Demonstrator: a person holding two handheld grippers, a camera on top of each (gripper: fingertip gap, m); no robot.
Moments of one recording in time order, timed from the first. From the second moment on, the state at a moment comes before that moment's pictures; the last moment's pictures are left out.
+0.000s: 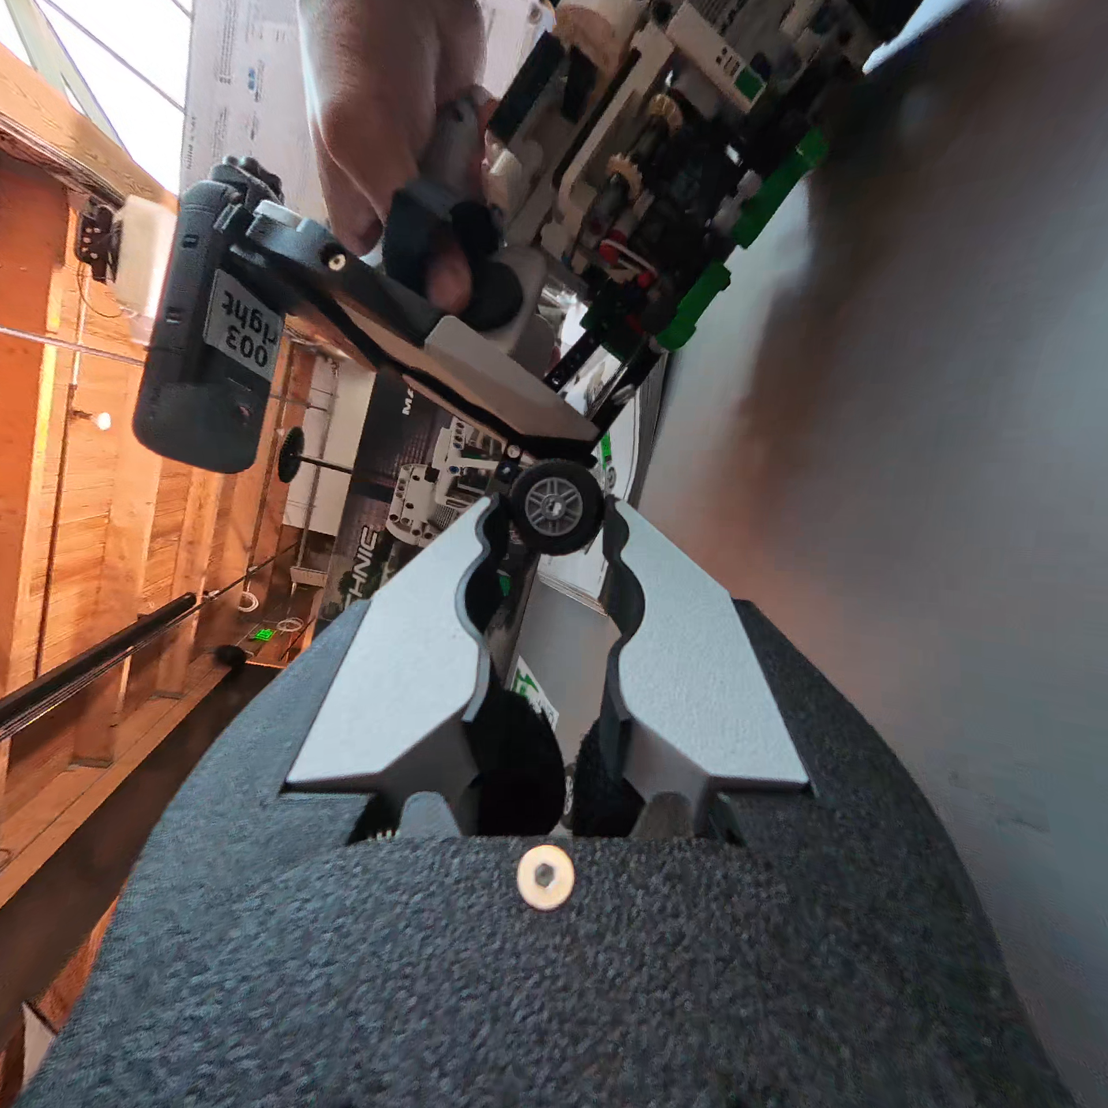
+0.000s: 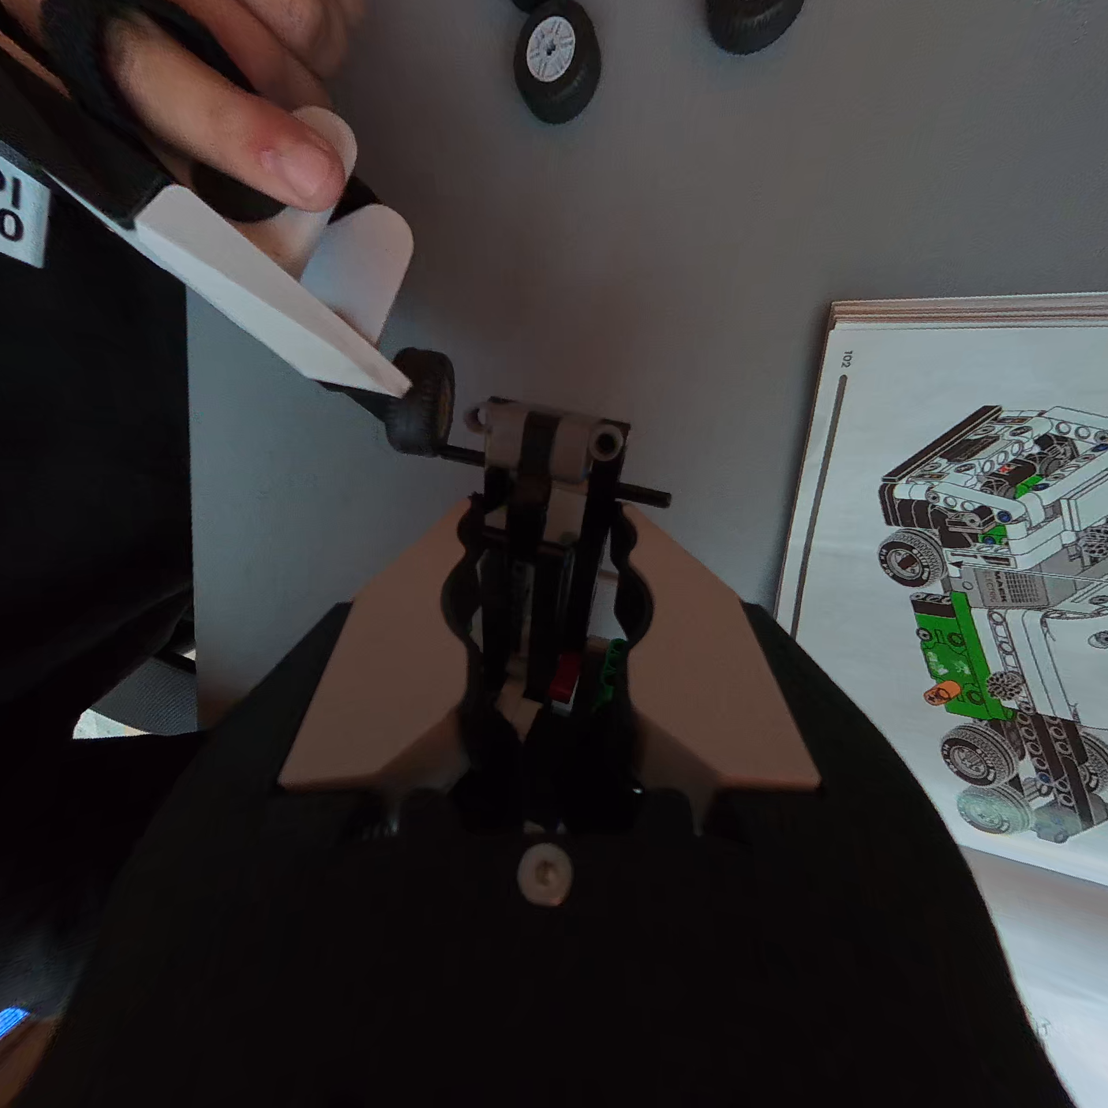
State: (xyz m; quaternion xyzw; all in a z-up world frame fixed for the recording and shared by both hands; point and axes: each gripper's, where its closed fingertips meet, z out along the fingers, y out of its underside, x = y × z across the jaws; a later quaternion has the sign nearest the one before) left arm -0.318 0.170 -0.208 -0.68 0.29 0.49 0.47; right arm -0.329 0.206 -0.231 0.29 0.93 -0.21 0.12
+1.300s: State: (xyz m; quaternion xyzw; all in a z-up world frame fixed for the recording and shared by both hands) left arm -0.311 0.194 -0.210 -0.73 0.14 0.47 0.47; right arm -0.320 0.213 -0.231 0.29 0.92 -0.21 0.16
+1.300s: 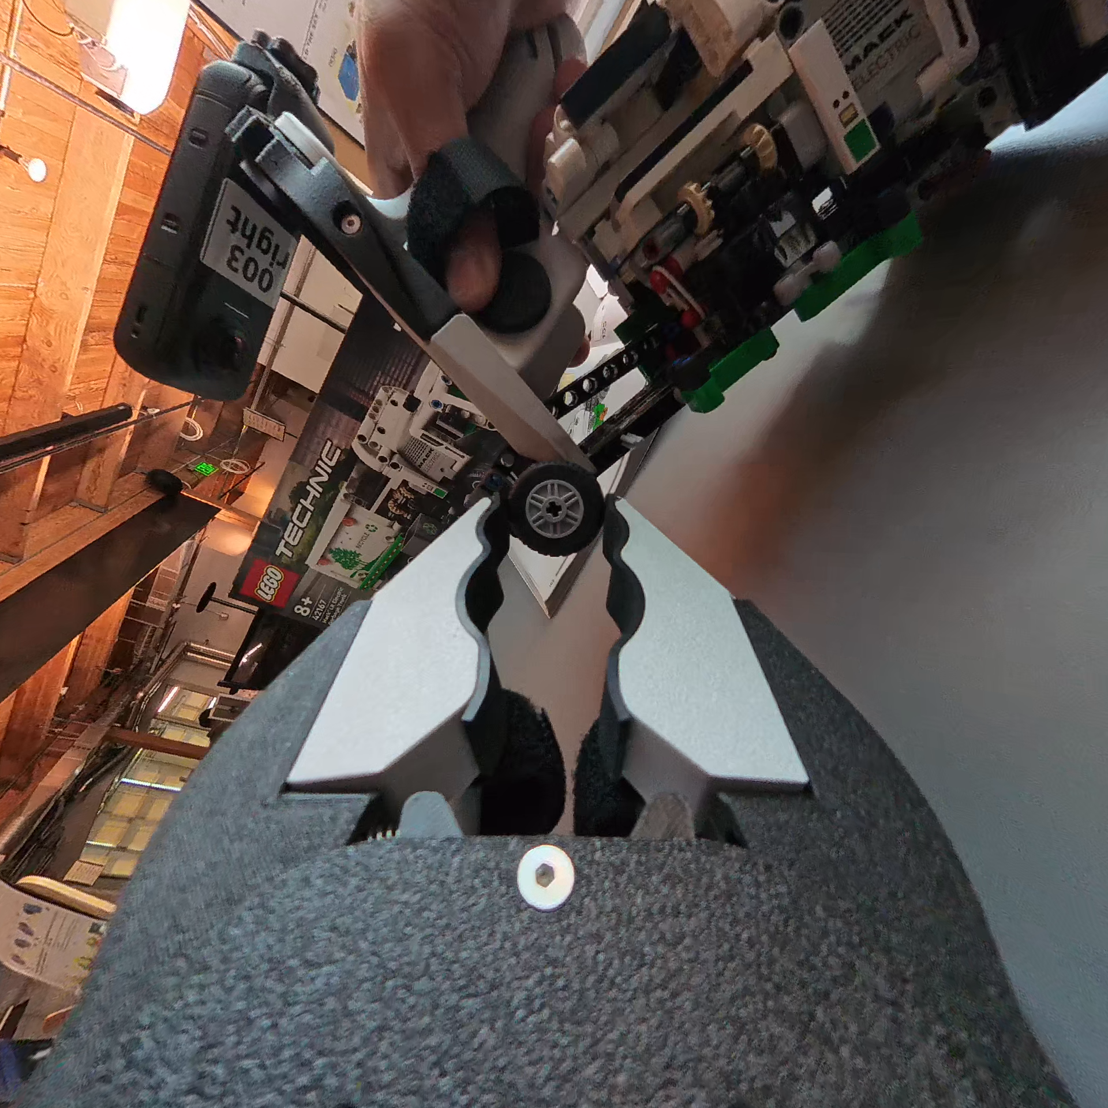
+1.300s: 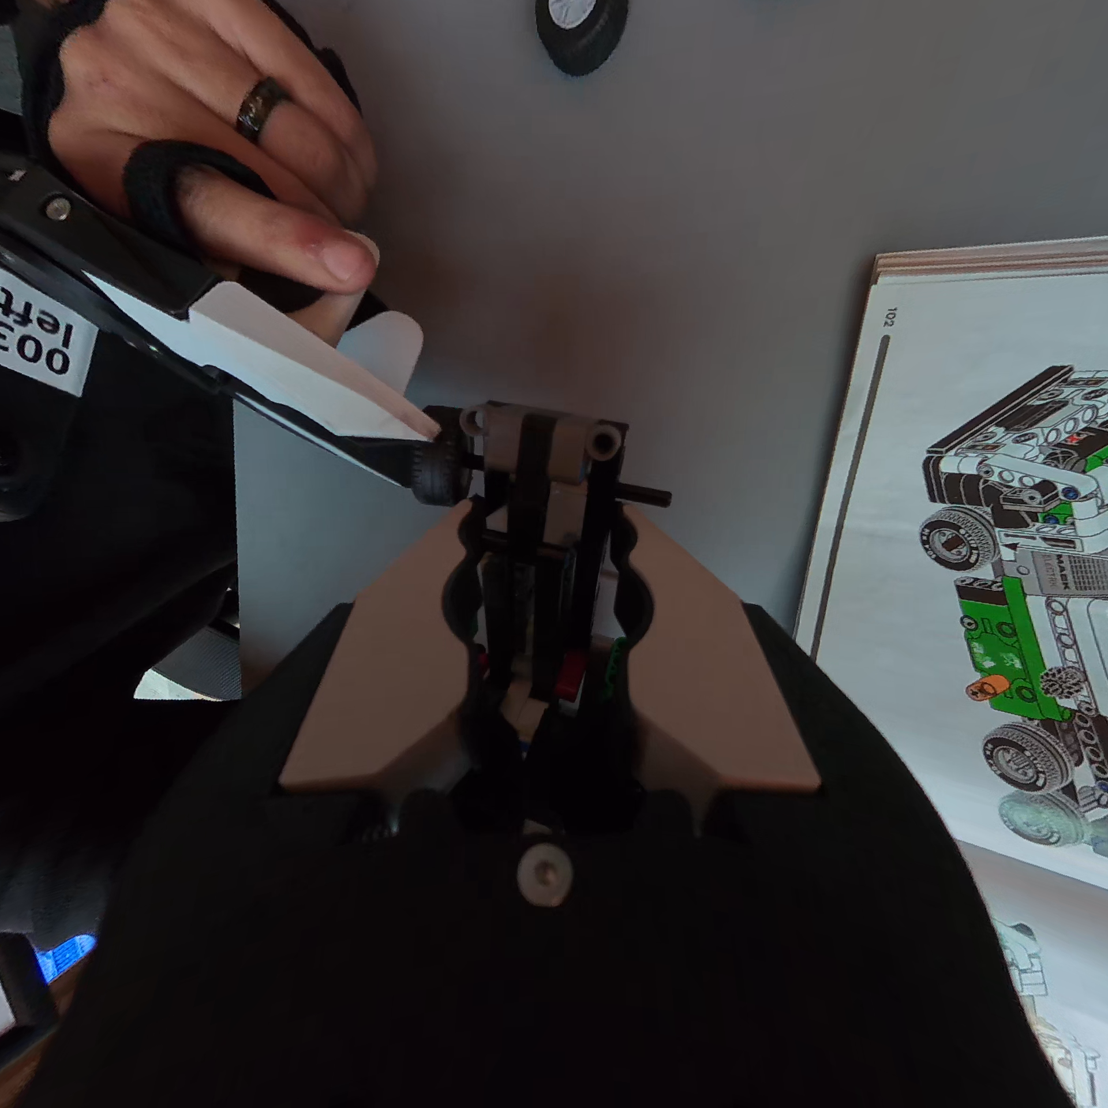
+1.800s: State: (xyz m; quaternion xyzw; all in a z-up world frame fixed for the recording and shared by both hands) left arm -0.326 0.204 -0.216 -0.79 -0.05 0.37 0.49; right arm -0.330 0.225 -0.234 0.34 0.91 -0.18 0.13
